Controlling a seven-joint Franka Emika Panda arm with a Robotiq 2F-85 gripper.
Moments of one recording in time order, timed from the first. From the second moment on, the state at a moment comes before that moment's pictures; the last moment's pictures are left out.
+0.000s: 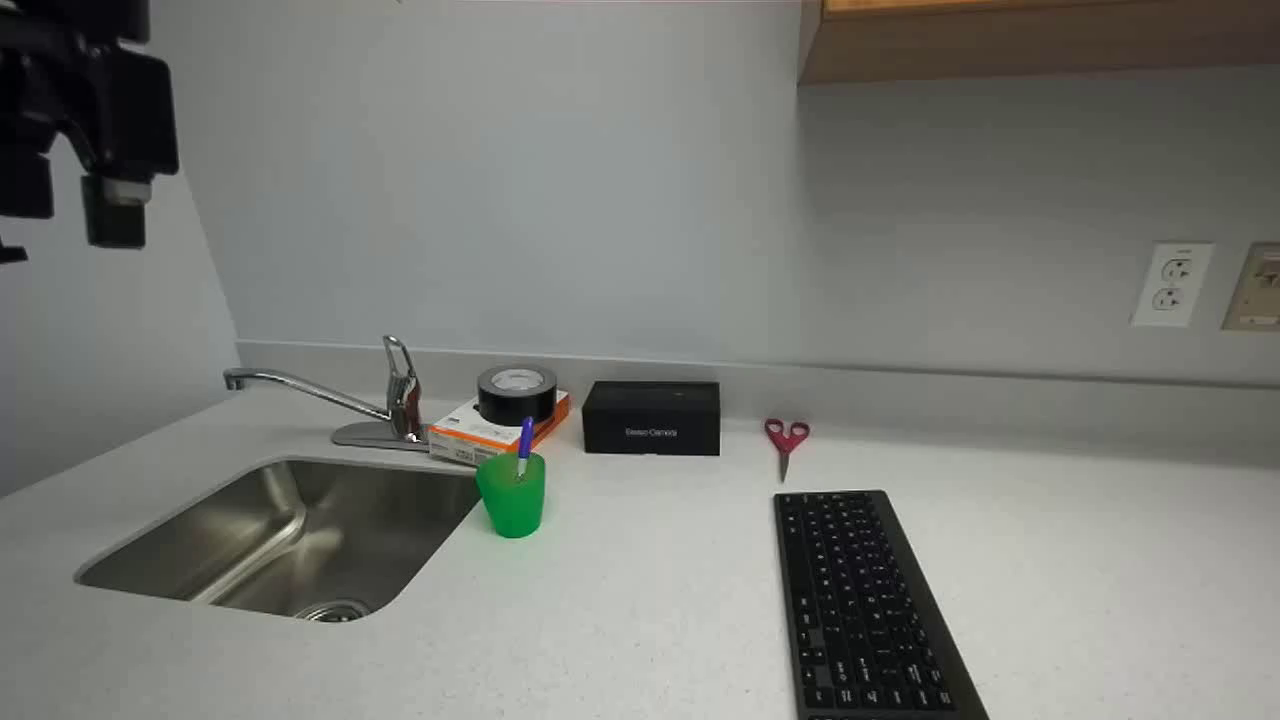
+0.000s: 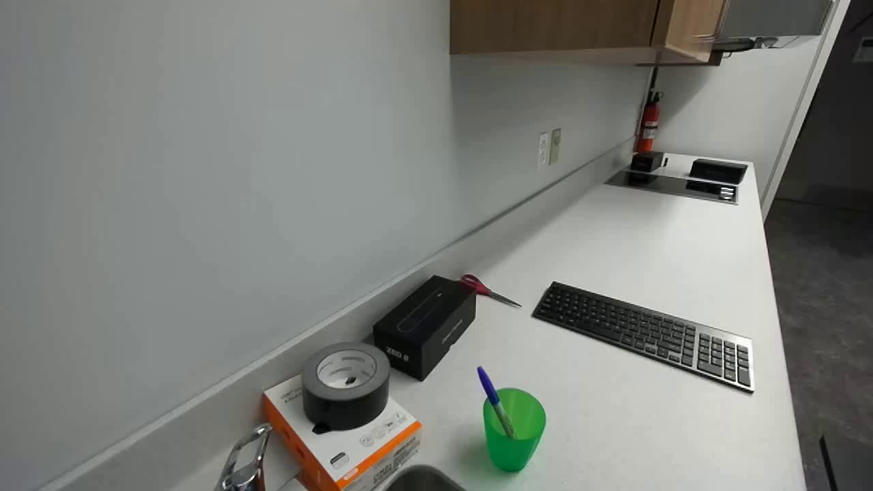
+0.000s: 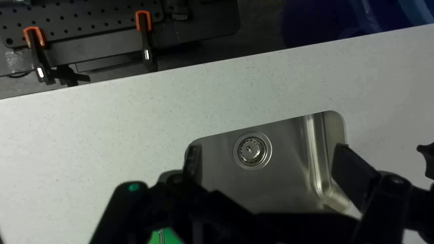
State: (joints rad) arm 0.11 -0.52 0.17 -2.33 0.30 1.73 0.39
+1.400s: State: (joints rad) arm -0.02 -0.12 0.13 -2.36 0.08 2.34 0.46
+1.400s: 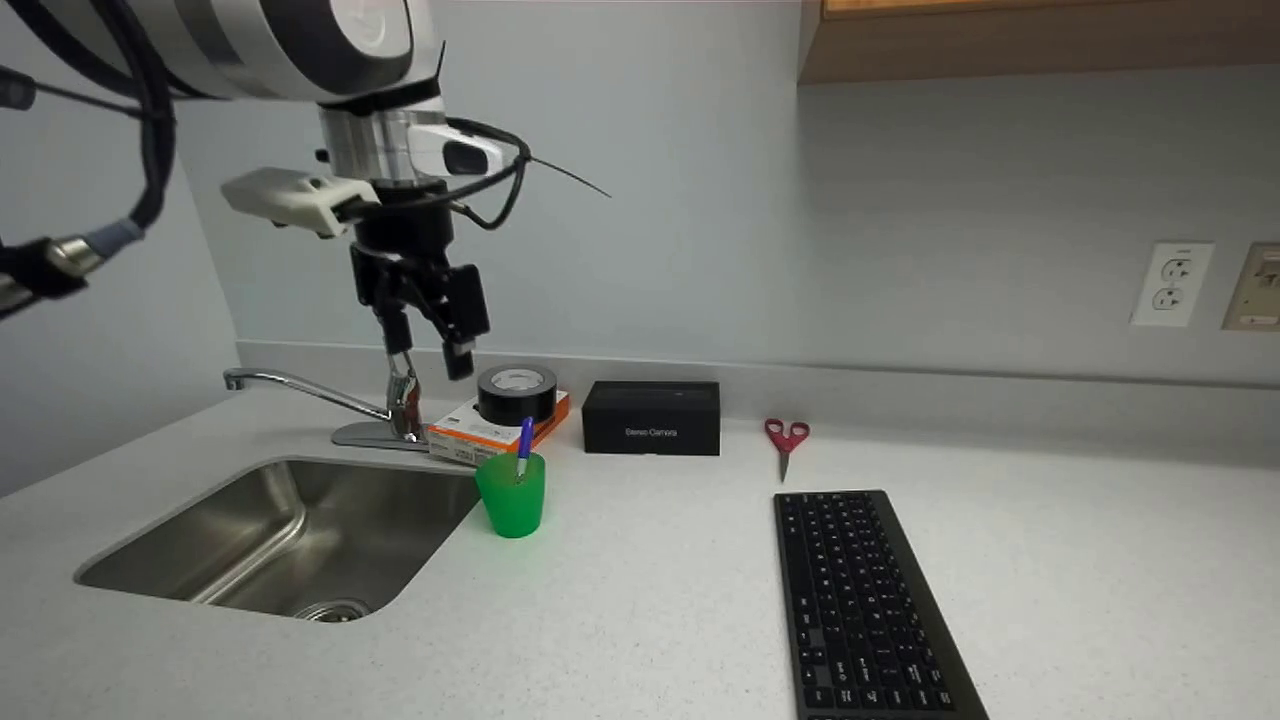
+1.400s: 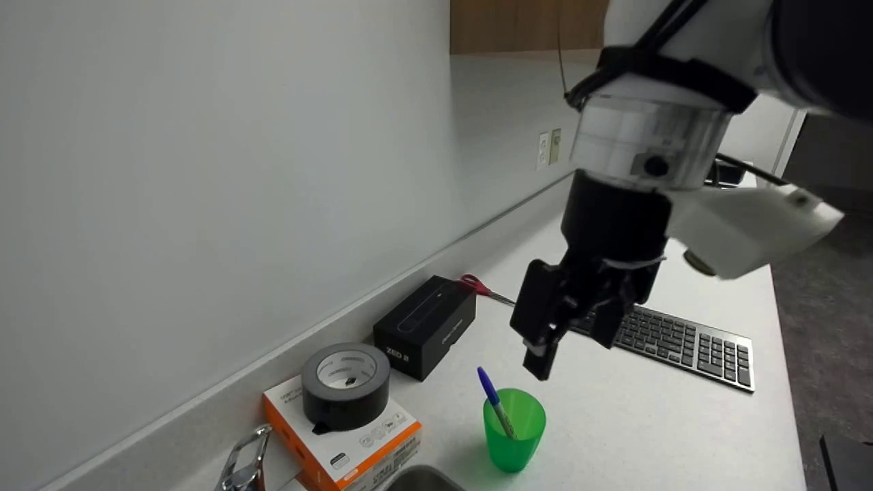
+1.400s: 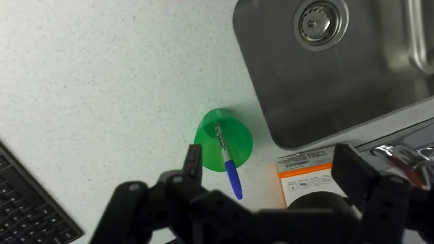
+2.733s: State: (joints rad) arm 0.02 0.16 0.04 -2.33 -0.24 2.65 0.79
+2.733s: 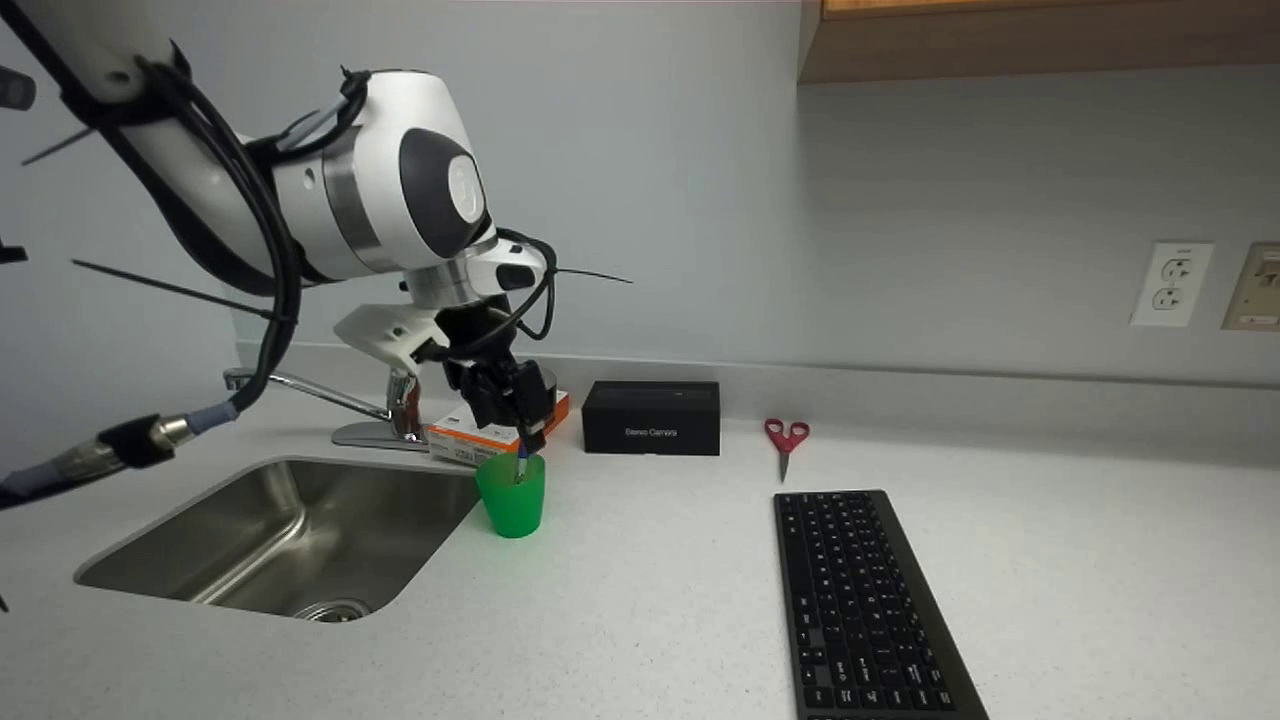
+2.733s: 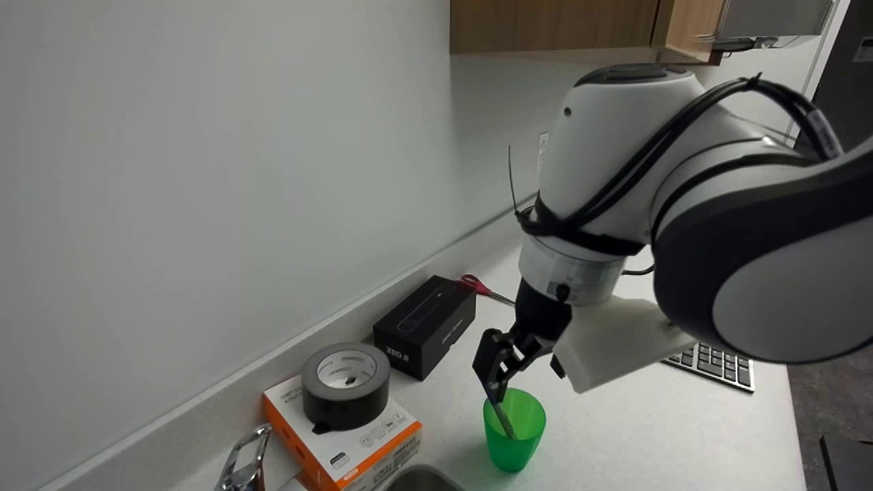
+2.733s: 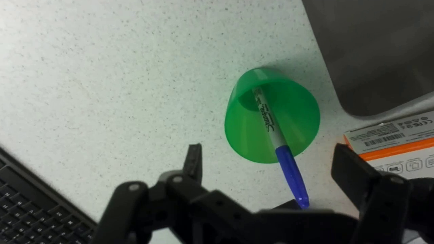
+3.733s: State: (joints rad) arm 0.24 0.32 -0.19 -2.24 -0.38 2.82 0.97
